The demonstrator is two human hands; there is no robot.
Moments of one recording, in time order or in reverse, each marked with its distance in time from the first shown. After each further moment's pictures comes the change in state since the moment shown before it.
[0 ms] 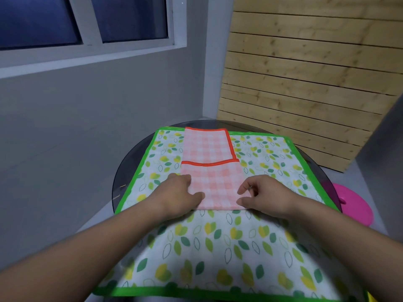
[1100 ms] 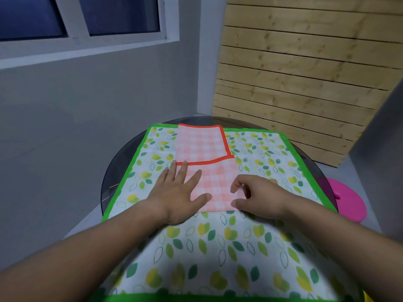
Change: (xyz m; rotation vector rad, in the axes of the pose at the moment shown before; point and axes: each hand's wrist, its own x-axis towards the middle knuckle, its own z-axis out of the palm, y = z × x) left_hand 0.032 -0.016 0.031 0.569 -0.037 0.172; right_hand -0.006 -0.013 0.000 -0.236 -0.048 0.029
